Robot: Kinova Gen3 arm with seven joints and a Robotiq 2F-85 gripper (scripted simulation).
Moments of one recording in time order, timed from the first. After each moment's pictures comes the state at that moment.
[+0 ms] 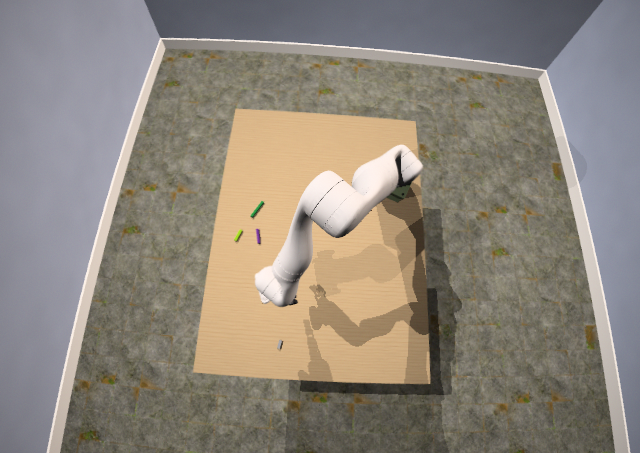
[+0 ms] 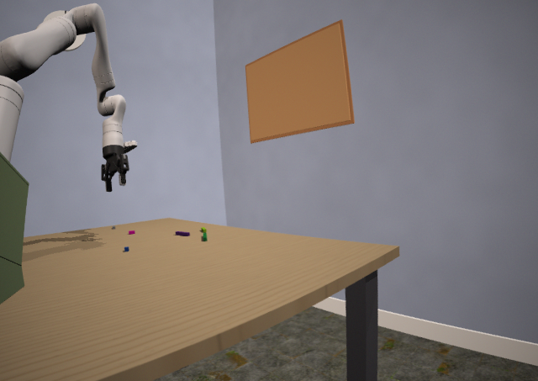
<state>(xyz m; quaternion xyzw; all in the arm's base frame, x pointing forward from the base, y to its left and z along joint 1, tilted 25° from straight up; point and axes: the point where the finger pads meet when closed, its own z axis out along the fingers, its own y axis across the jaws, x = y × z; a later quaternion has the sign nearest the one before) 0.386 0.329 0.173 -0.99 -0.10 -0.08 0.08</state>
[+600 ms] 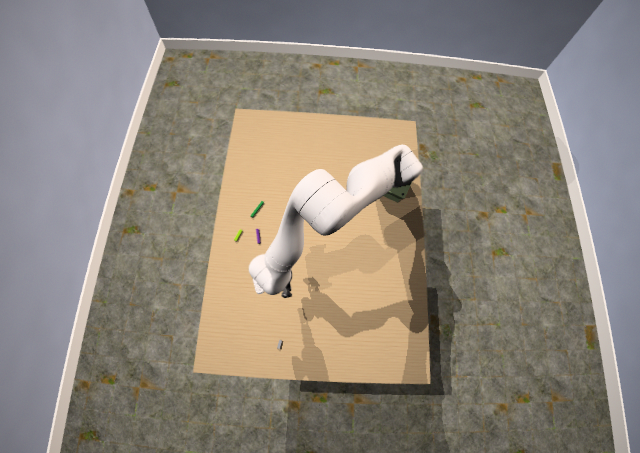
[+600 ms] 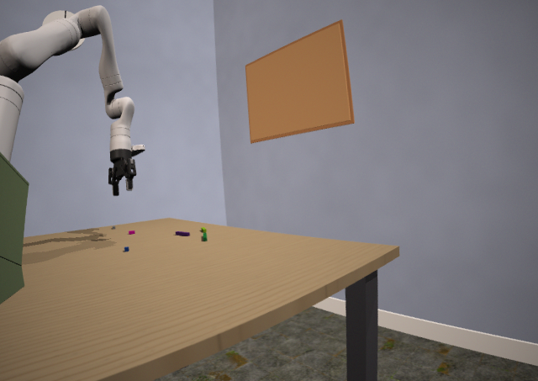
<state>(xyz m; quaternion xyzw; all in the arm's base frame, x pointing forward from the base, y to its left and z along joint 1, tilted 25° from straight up) 0.405 0.313 0.151 -0.99 -0.08 -0.07 0.09</state>
